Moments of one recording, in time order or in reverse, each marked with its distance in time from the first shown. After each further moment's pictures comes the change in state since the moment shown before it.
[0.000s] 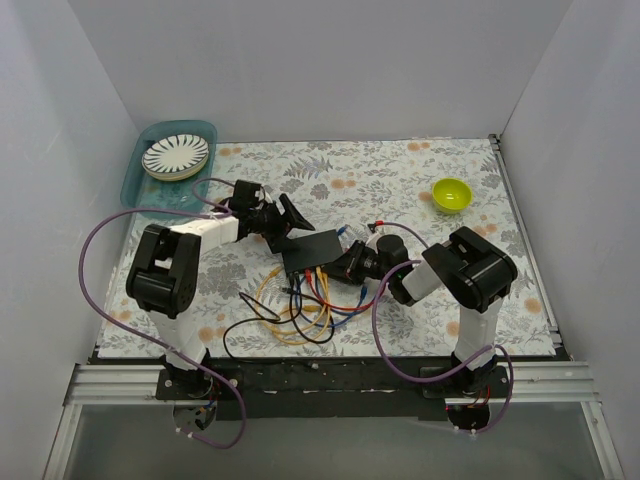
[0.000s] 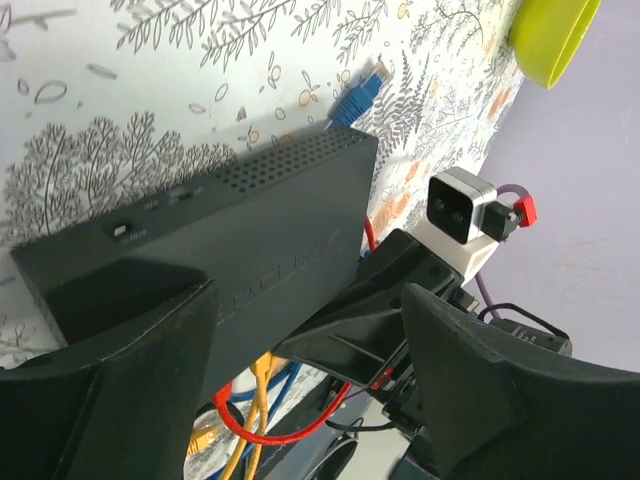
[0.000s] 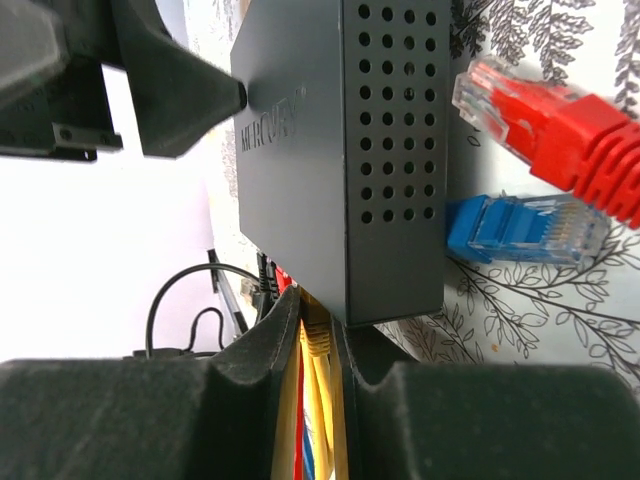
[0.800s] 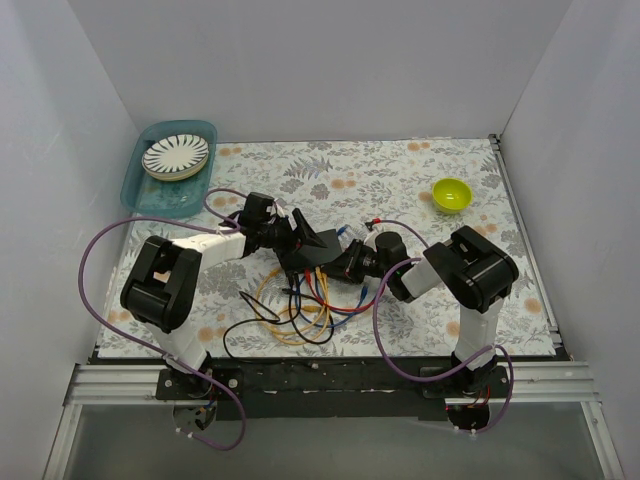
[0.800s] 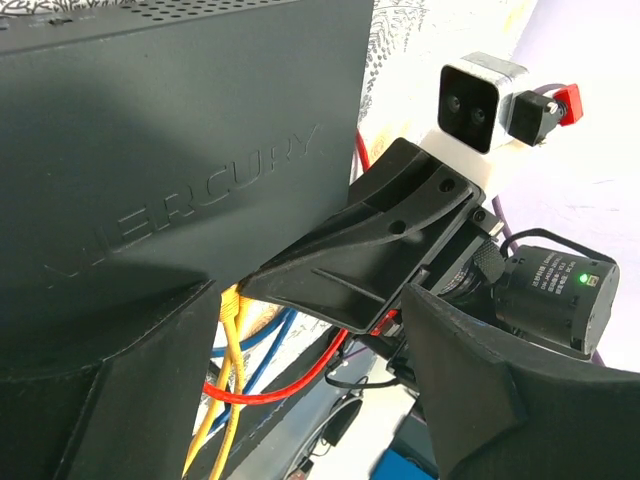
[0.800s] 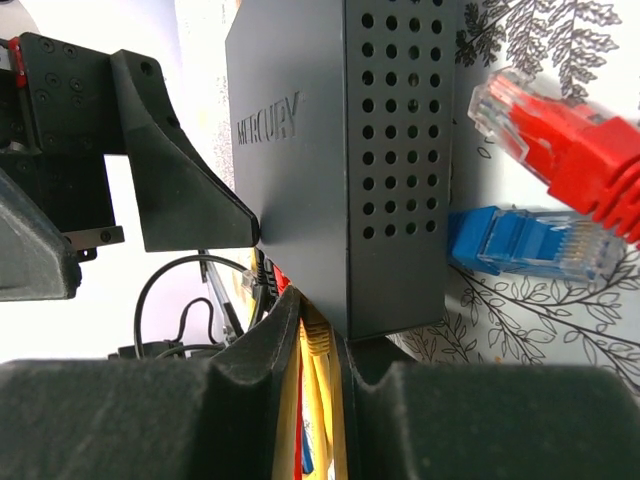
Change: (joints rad) left arm -0.111 -0.108 -0.137 0.054 0.011 -0.060; right arm 0.000 0.000 0.030 -0.057 -0.031 -0.042
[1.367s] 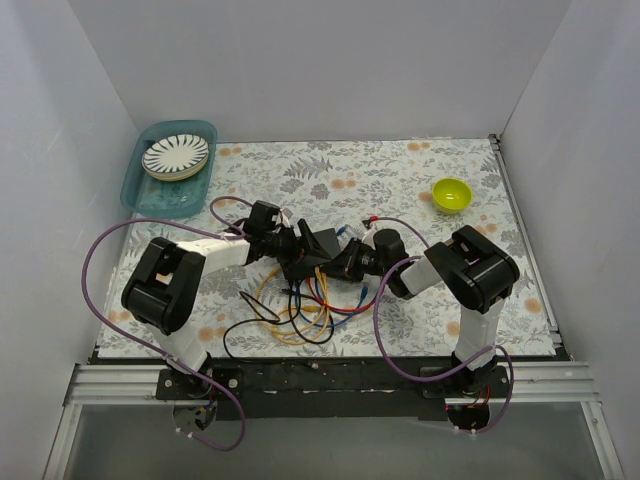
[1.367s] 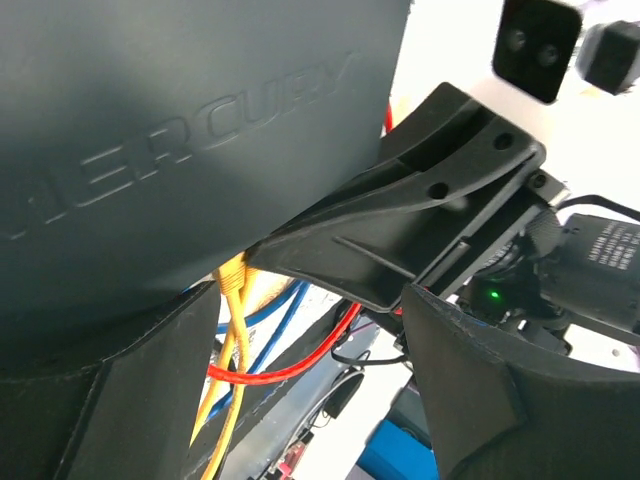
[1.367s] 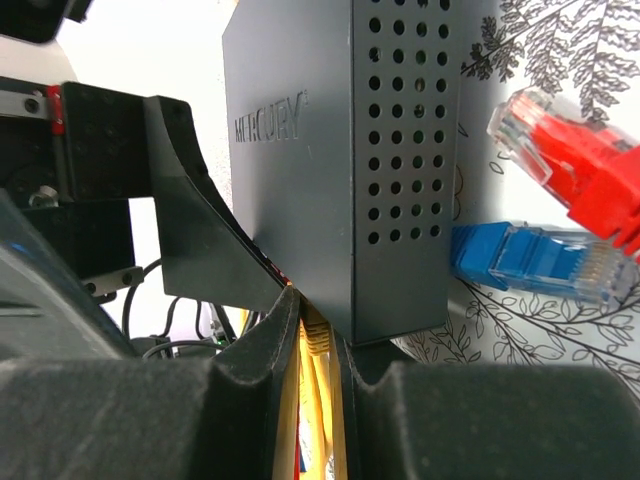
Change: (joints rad) left arm -0.040 -0.006 -0.051 0.017 0.015 -0.018; right arm 0.000 -0.006 0.027 -0.056 -0.012 -0.050
